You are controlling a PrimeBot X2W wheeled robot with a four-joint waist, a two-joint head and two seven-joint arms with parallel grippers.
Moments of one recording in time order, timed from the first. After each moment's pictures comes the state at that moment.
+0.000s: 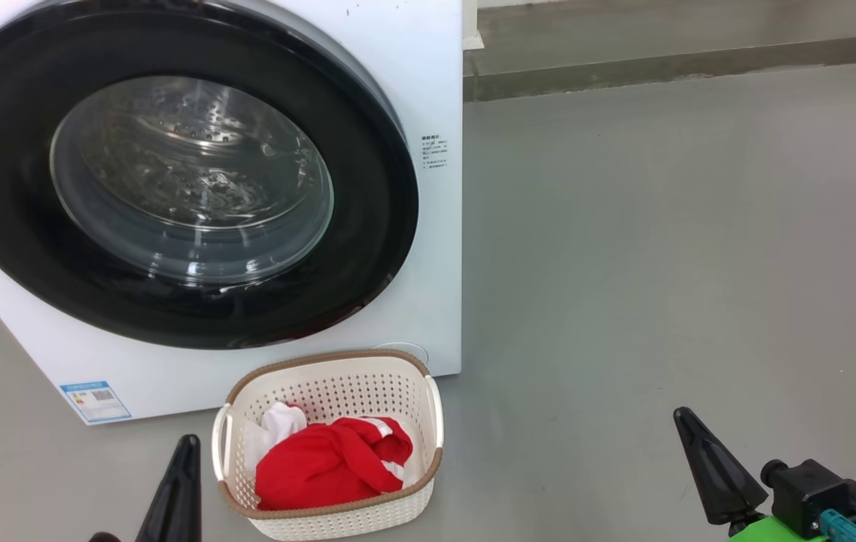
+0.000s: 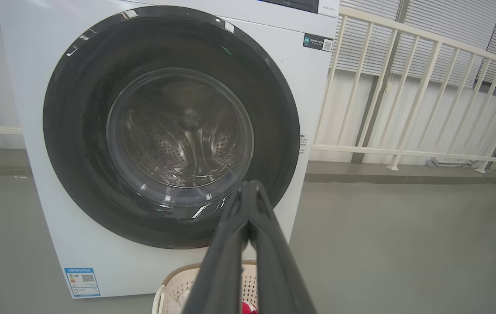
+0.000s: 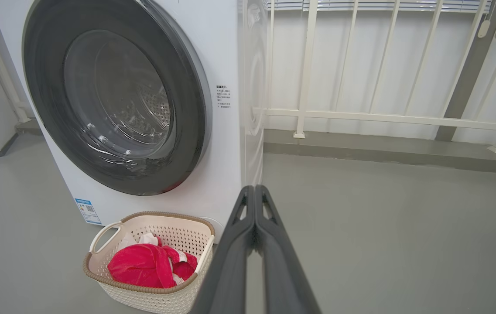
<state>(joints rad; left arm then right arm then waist) 0.12 0.07 0.00 0.00 -0.26 -0.07 -0.25 0.07 -0.13 0.08 0.20 0.23 0.13 -0.25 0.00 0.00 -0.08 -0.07</state>
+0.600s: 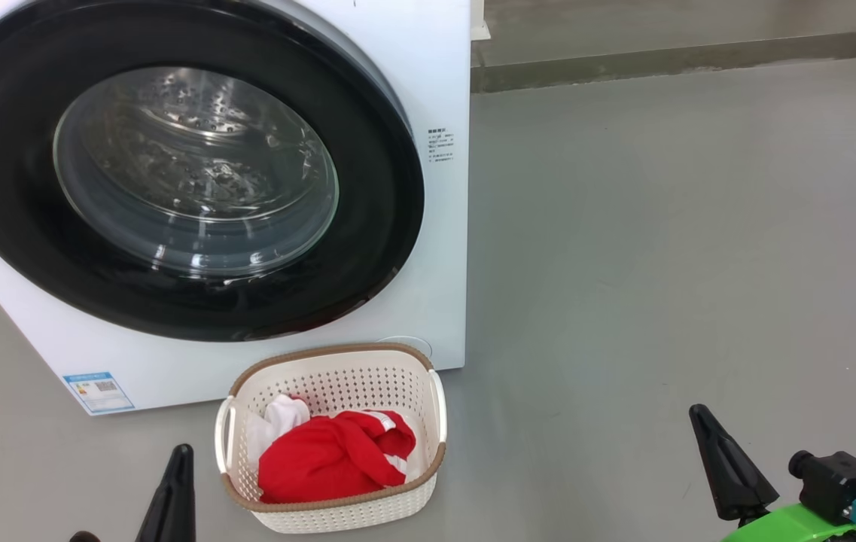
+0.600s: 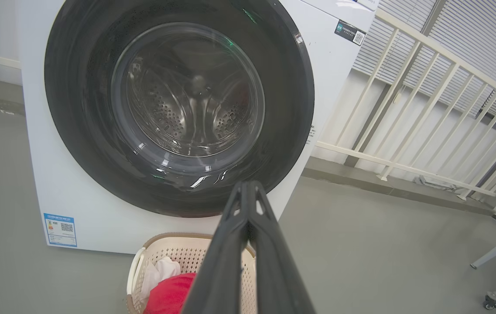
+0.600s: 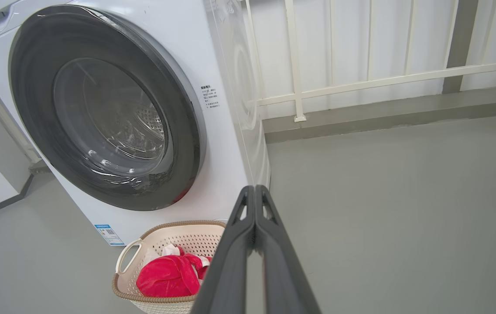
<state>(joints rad) 0.12 0.07 0.01 0.04 -0.47 -0.07 -0.19 0.07 -0.12 0.06 0.21 0.44 0.13 -0.20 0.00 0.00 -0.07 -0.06</state>
